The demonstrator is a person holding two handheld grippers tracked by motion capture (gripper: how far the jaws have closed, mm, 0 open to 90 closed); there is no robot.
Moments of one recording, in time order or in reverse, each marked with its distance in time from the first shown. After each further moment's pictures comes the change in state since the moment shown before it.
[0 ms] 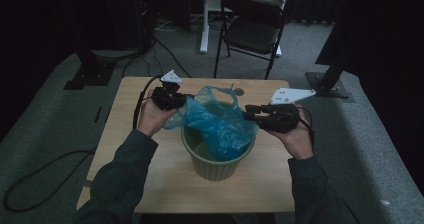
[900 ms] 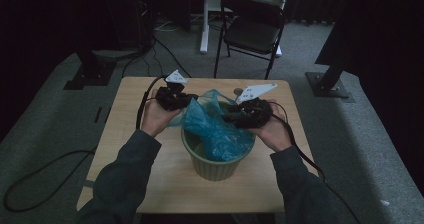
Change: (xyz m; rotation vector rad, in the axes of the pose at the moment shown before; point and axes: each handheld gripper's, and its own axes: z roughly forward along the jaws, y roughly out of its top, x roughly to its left) left arm -0.011 0.008 0.003 -0.011 -0.002 0.026; right arm 0.006 0.015 0.067 0.183 0.018 -0.038
